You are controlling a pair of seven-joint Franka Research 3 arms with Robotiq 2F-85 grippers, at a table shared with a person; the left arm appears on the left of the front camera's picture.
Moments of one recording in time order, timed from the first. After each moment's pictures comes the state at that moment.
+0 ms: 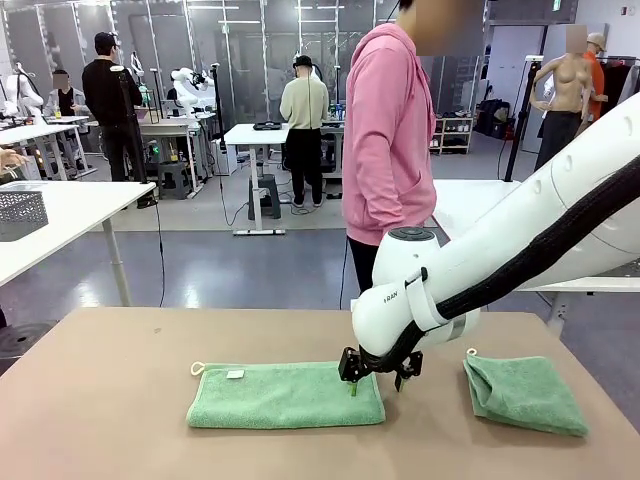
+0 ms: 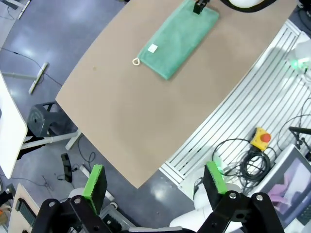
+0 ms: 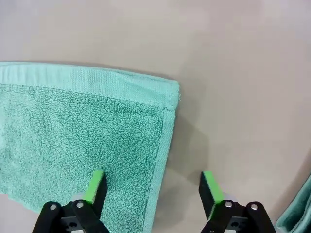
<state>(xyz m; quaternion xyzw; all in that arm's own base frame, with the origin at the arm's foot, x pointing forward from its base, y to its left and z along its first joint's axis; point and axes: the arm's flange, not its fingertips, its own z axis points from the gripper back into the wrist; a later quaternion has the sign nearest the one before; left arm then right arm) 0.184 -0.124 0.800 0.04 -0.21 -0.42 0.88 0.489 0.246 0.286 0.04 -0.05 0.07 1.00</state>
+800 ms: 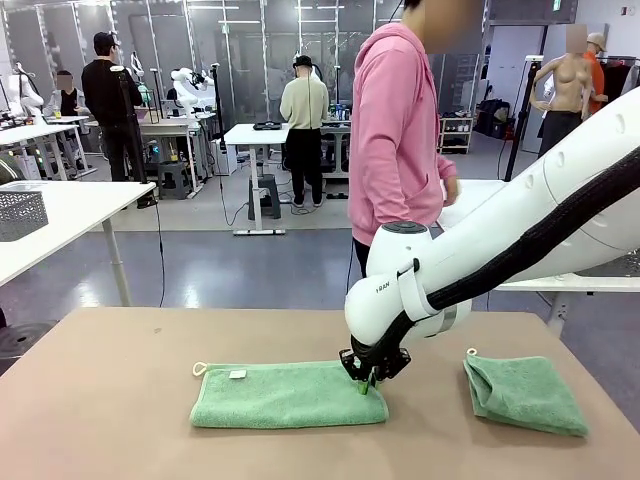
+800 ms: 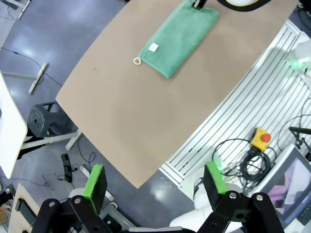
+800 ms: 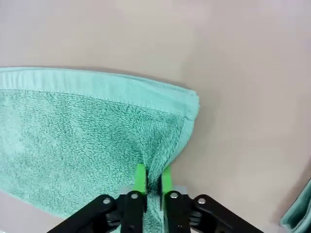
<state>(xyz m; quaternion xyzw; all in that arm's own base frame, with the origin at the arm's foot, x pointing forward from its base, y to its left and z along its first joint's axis) 0.183 -0.124 0.800 0.04 -0.21 -0.42 0.88 0.496 0.257 0.294 0.05 -0.04 0.06 1.00</state>
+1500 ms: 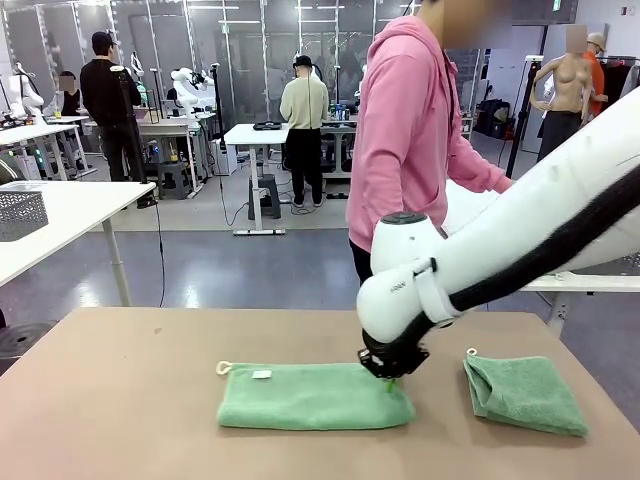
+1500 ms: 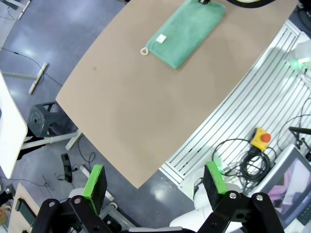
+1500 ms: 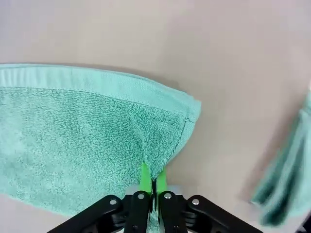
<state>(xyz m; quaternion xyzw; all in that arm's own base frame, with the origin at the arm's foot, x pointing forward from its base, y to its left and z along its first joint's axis) 0.183 -0.124 0.800 0.04 -0.21 -0.42 0.88 0.485 0.231 0.315 -0.03 -0.04 0.05 1.00</state>
